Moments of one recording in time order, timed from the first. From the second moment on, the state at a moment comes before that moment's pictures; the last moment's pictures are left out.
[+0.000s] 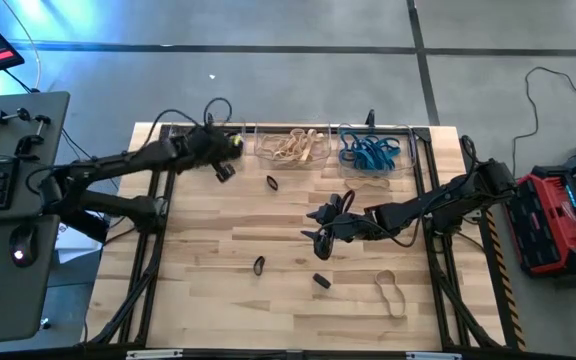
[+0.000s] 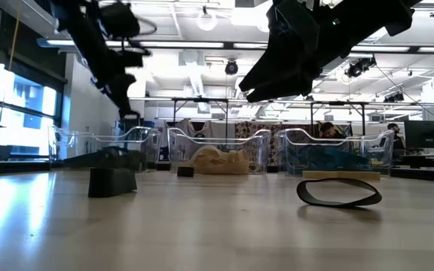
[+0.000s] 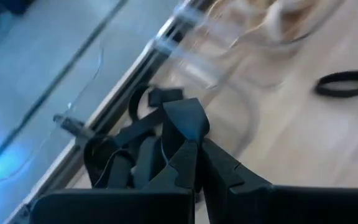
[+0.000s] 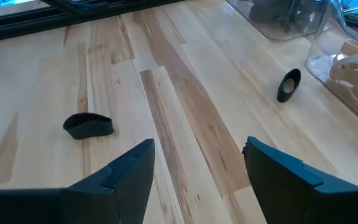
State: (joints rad) left arm 0.50 1.16 0.80 -0.54 -0.38 0.06; right arm 0.24 1.54 0.81 0.14 0.41 0.36
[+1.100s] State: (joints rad) left arm 0.55 1.26 0.77 -0.39 -0.15 0.12; right arm 0.36 1.54 0.81 -0.05 0.34 0.49
